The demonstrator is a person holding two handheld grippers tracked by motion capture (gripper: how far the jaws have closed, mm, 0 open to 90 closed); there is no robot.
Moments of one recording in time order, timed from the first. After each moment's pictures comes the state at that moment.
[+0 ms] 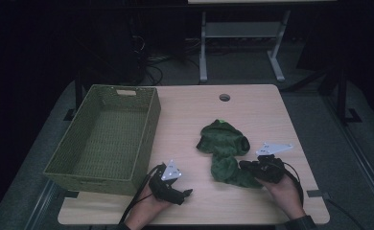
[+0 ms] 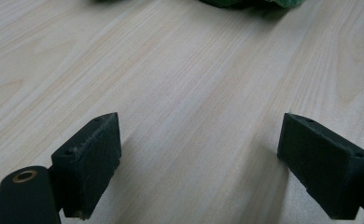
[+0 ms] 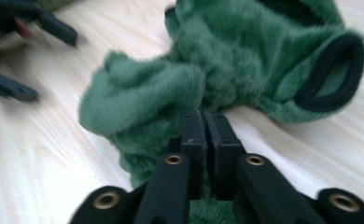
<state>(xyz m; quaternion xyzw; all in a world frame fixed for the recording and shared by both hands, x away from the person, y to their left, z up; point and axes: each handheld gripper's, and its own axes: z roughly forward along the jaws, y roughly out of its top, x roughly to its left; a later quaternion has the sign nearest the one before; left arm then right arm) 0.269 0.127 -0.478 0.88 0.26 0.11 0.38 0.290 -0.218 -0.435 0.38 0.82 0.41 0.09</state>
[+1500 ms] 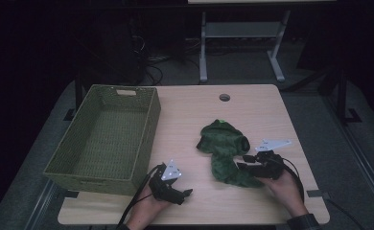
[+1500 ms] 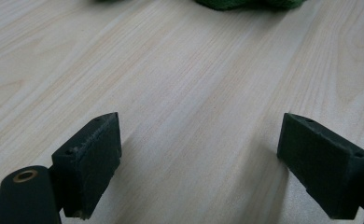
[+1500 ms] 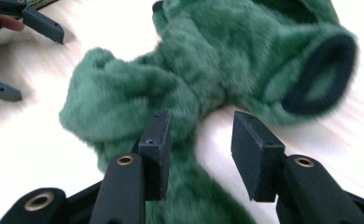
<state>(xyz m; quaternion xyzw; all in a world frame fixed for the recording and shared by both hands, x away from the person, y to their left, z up) 0.269 0.128 -0.477 0.88 0.26 0.11 0.37 0.302 -0.224 -0.441 0.38 0.83 0.40 0.09</state>
